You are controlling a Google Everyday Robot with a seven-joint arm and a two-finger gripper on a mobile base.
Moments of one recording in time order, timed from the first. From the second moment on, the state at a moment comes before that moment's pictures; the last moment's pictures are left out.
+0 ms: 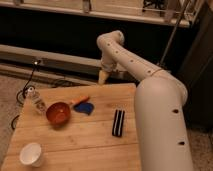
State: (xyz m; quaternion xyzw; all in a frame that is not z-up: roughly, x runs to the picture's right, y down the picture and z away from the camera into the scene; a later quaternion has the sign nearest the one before) arm 0.012 -0.078 0.868 -0.06 -0.28 -0.90 0.32
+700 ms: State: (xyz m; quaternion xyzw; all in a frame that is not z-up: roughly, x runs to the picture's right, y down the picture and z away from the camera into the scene) arm 0.009 -0.077 0.868 -0.06 -0.28 -0.91 0.31
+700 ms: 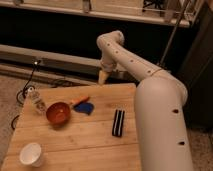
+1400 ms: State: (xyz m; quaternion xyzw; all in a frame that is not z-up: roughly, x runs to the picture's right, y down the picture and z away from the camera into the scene) arm -0.107 -0.015 0.855 0.15 -0.35 -0.92 0.11
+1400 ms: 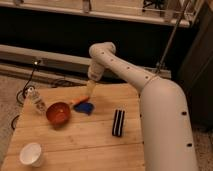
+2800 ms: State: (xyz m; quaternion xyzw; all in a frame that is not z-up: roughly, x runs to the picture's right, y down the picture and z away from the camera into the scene) arm -0.160 0.056 0.907 0.15 -0.39 -0.91 -0.06
